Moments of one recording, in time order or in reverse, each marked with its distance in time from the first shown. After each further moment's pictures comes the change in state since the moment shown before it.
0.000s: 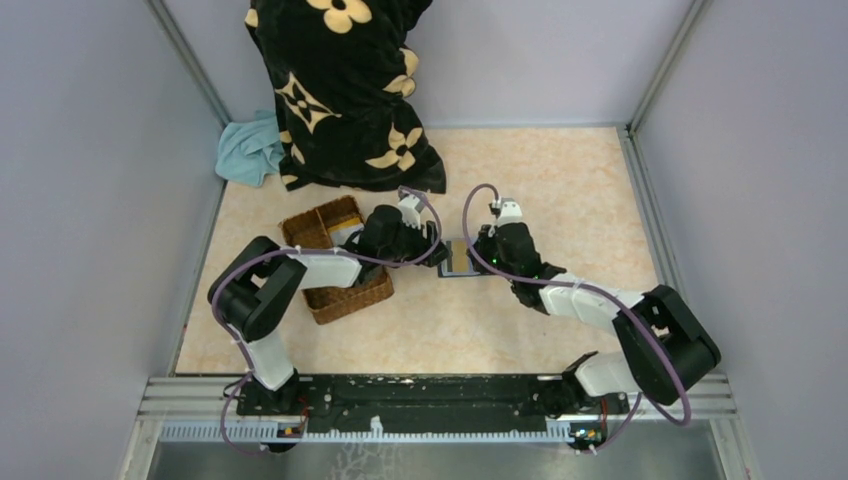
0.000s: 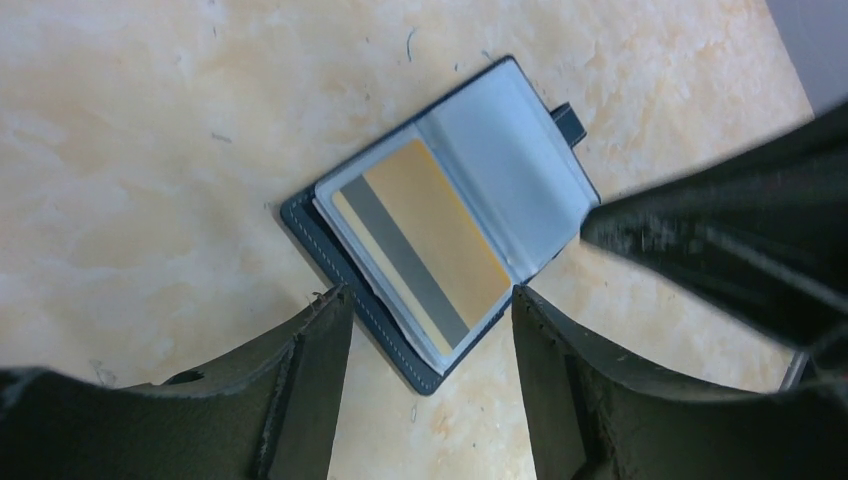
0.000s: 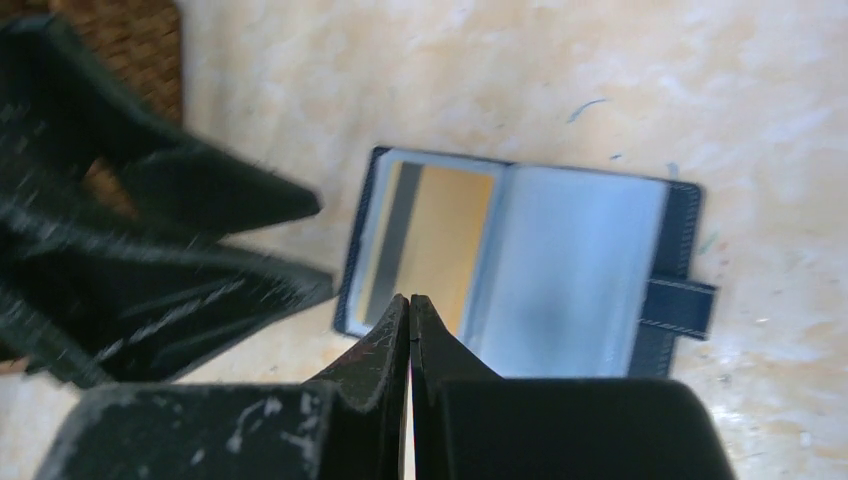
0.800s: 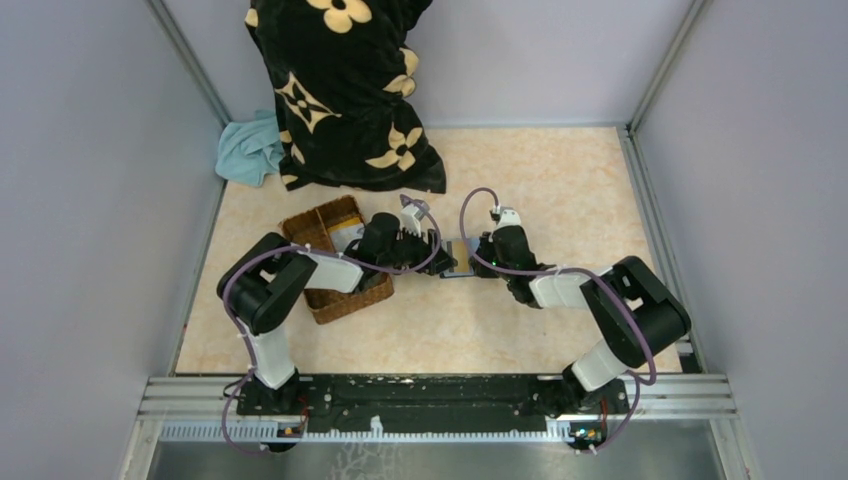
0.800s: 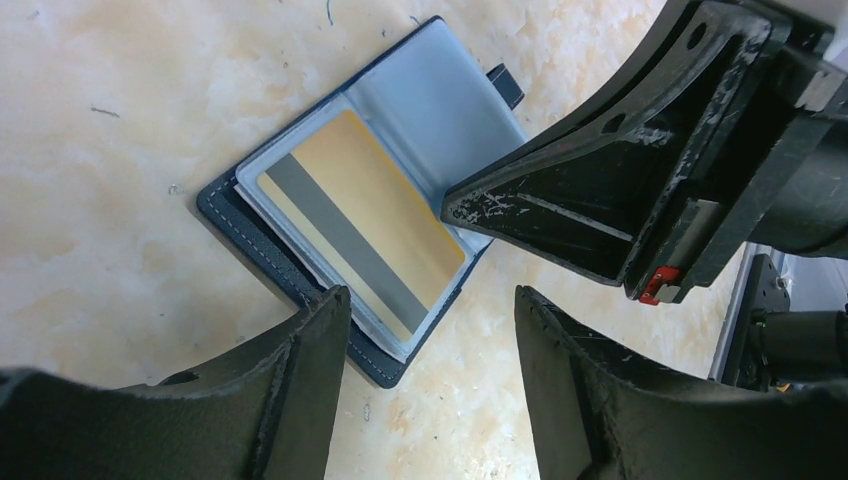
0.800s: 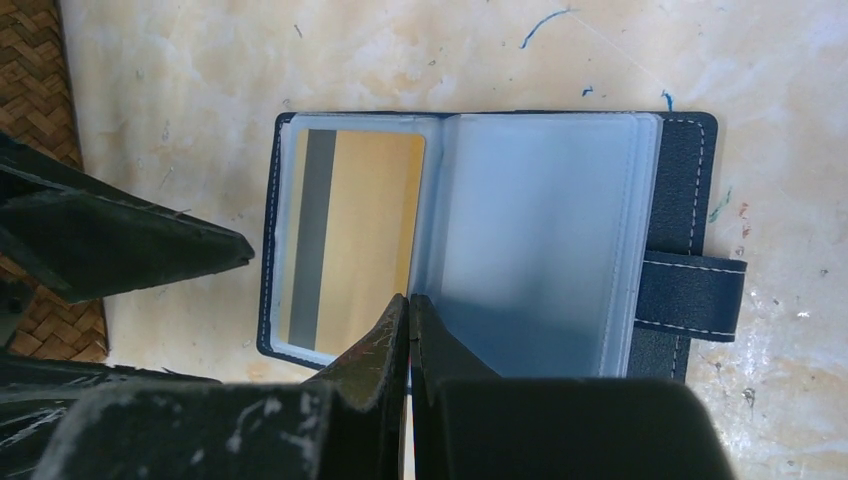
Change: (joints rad) left arm 0.000 0.049 -0.078 0.188 0.141 -0.061; right arm -0.071 0.211 -0.011 0.111 -0.052 0.047
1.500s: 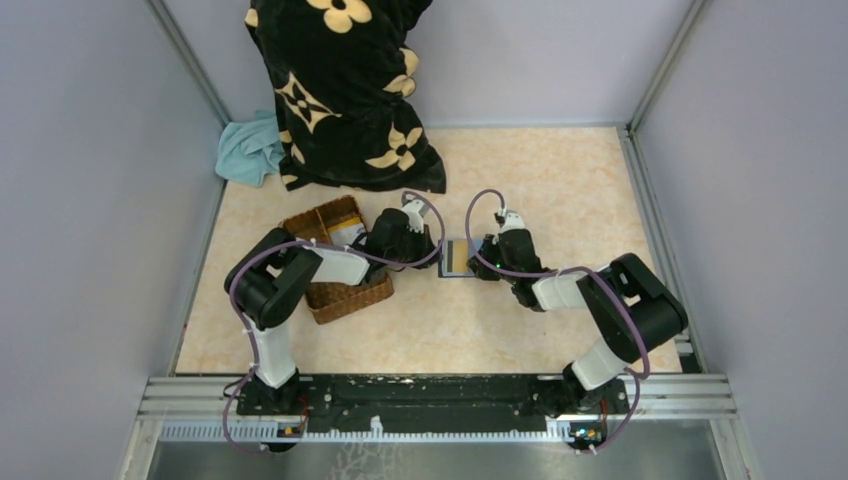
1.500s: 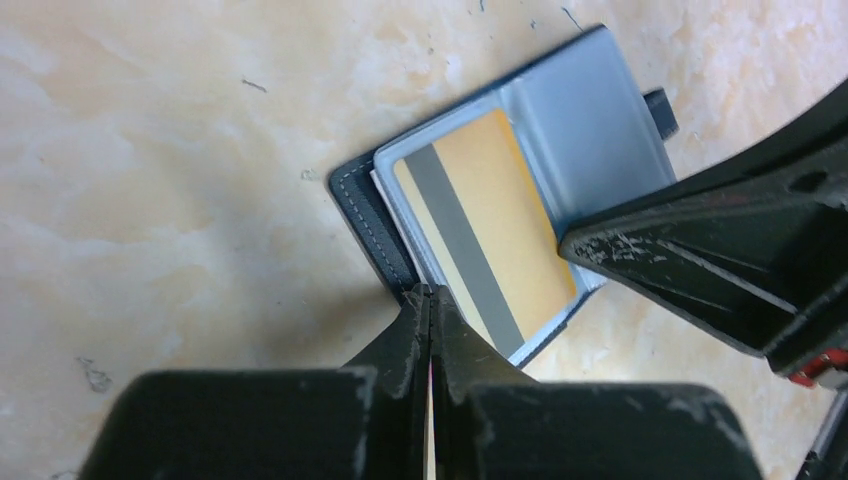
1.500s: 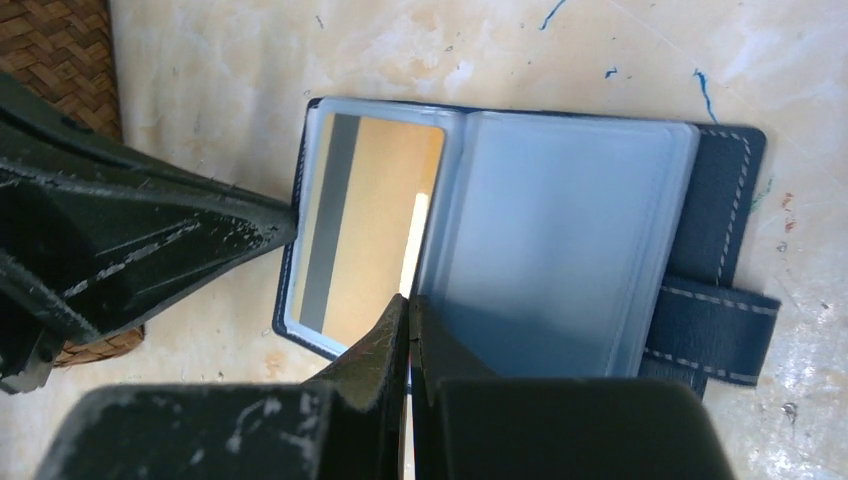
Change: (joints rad) left arm 0.000 0.049 0.077 -0.175 -0.161 0.029; right arm -0.039 0.027 -0.051 0.117 -0.095 0.045
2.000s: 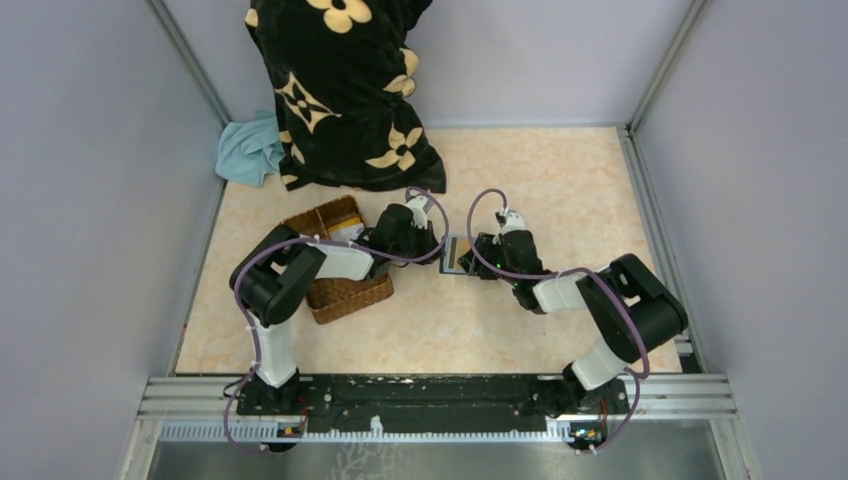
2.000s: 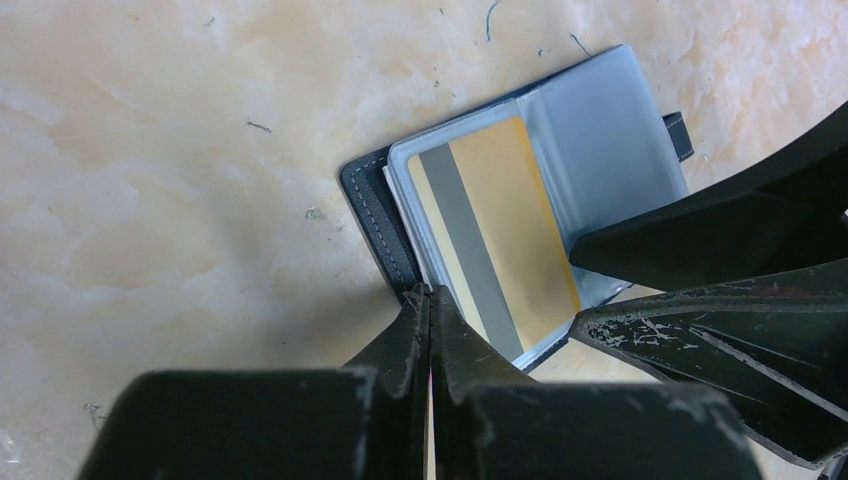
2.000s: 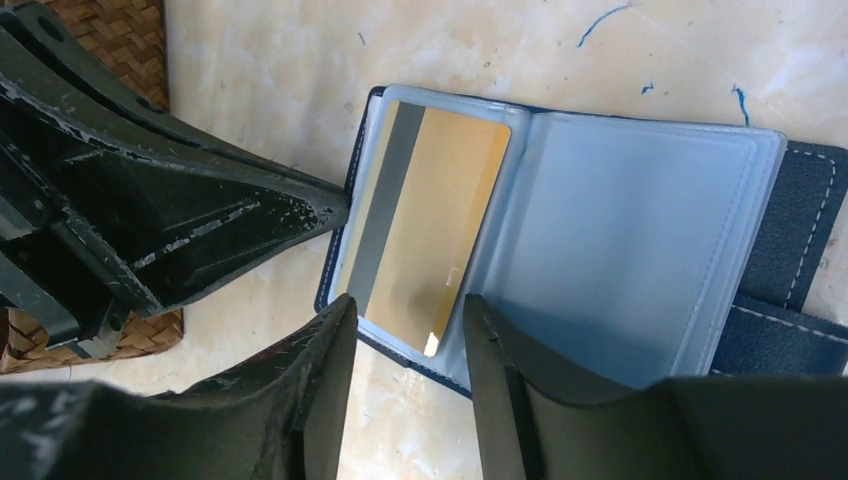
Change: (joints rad) left arm 0.000 0.038 0.074 -0.055 -0.040 0.017; right arm -0.002 0.000 -0.022 0.075 -0.039 0.025
